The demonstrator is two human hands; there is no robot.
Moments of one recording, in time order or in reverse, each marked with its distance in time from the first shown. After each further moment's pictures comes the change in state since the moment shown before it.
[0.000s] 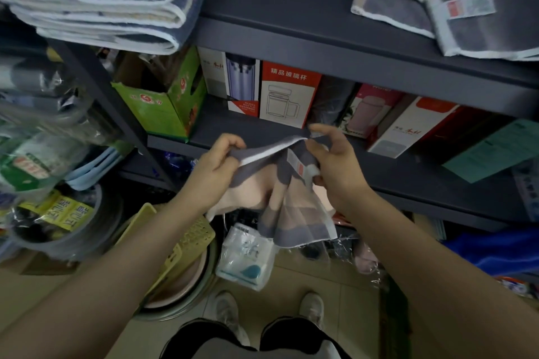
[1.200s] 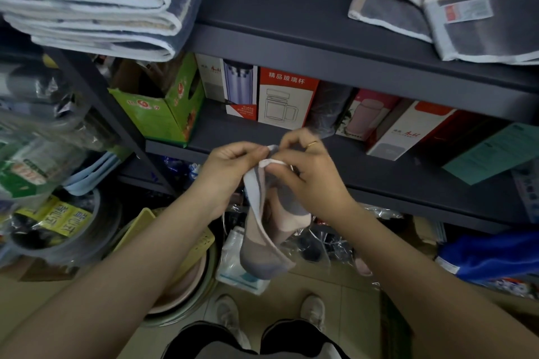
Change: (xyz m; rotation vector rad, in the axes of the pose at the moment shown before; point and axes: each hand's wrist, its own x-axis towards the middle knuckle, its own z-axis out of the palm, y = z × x) left_hand 0.004 0.038 0.019 -0.579 -0.017 -0.207; right_hand -0.018 -0.008 0.015 -0.796 -0.198 -0.762
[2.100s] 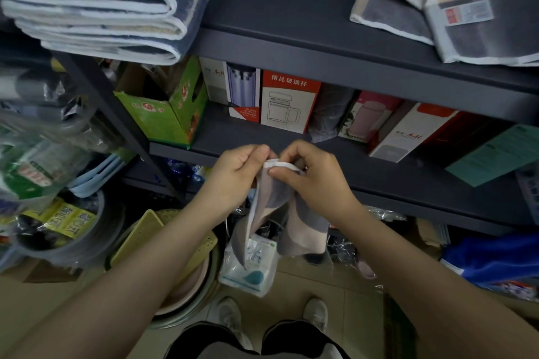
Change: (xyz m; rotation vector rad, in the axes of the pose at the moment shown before) left_hand -0.011 0.004 0.001 0.382 -0.053 0.231; right_hand -0.002 0.001 0.002 0.331 0.016 0.174
